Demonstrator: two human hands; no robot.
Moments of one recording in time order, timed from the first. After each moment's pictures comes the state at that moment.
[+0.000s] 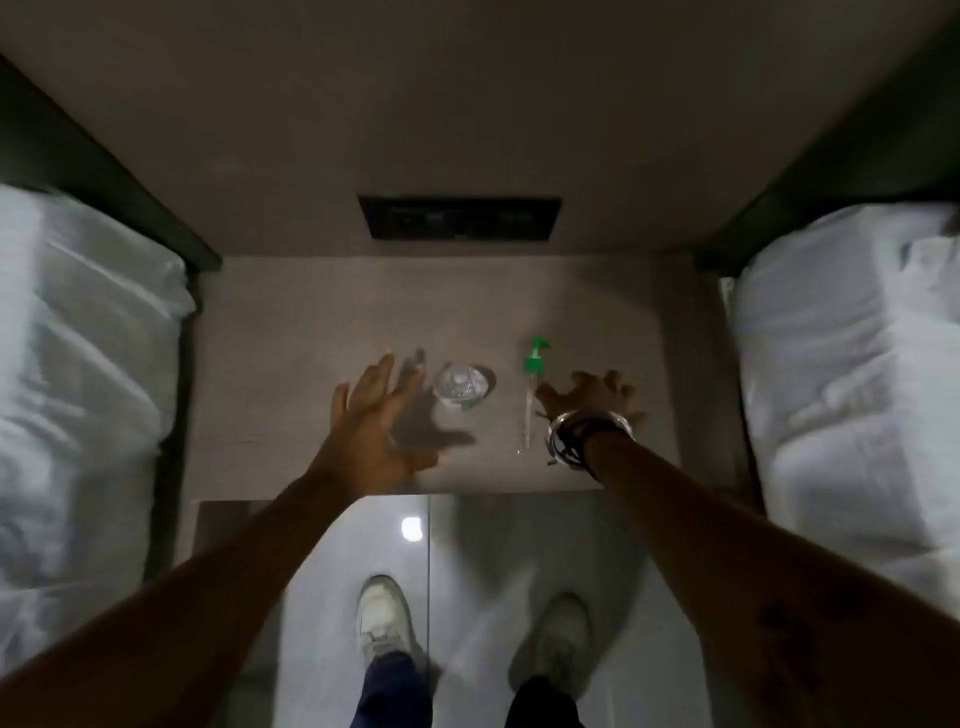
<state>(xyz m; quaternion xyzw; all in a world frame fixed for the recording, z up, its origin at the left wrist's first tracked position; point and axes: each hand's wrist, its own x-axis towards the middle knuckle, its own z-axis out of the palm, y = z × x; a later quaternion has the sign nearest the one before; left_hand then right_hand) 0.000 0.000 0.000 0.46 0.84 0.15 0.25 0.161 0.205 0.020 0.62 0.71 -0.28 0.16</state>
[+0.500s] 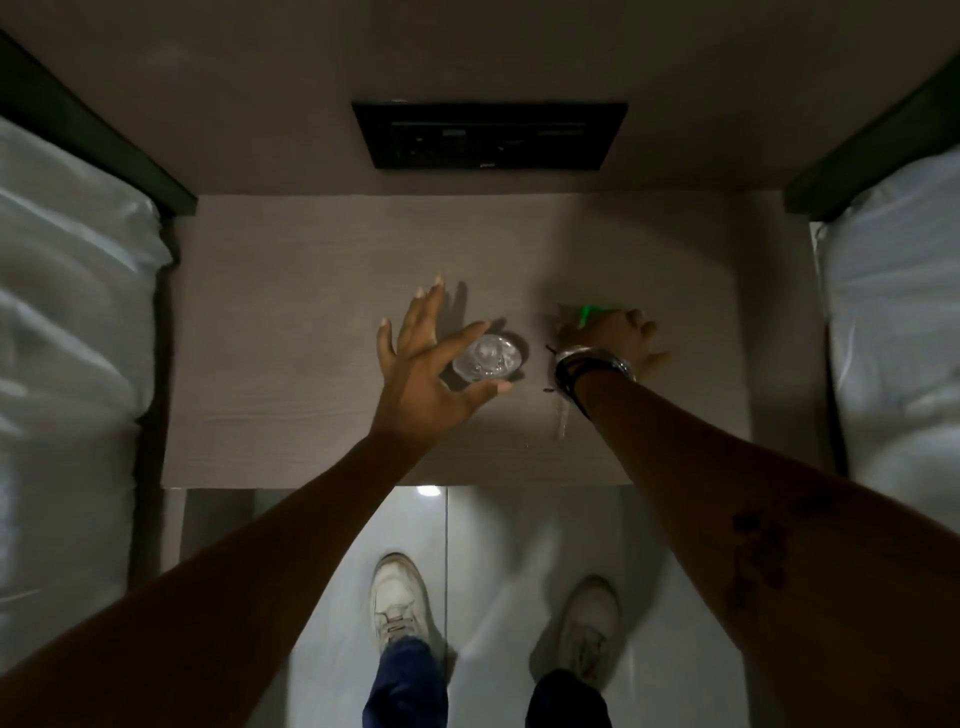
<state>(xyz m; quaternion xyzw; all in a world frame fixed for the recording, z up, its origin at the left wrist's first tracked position) 0.004 0.056 -0.064 0.43 0.84 0.29 0.18 0.103 0.232 -0.077 0.67 0.70 -0.20 0.13</state>
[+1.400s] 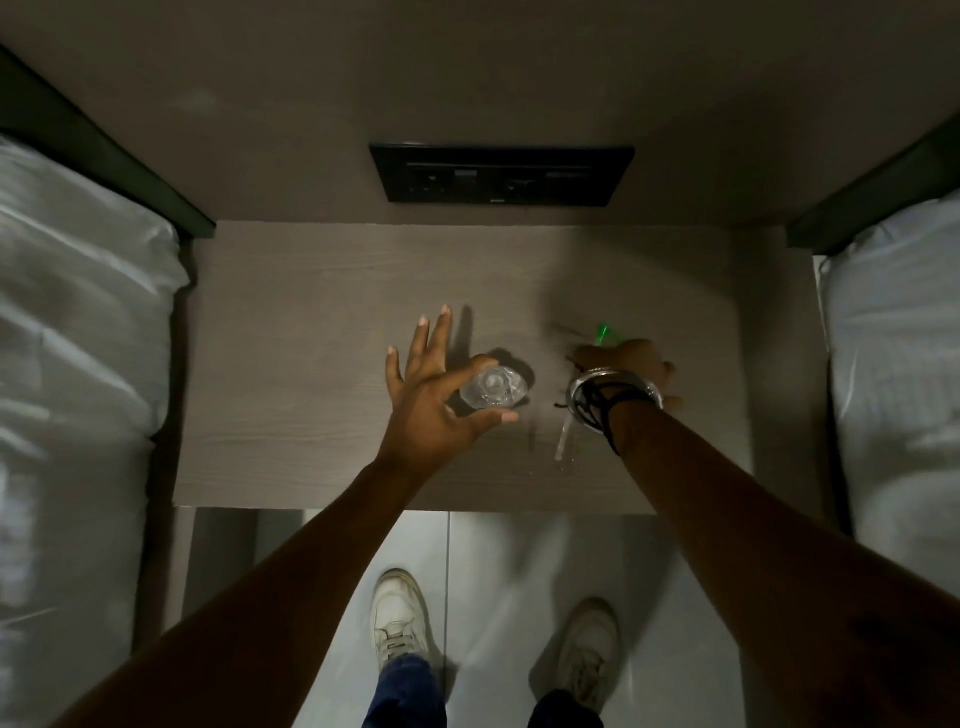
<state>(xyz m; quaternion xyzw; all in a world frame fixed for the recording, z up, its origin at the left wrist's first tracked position) -0.001 0.060 -0.061 0.42 0.83 0.30 0.21 0.102 0.242 -0.040 0.73 0.61 -0.31 0.08</state>
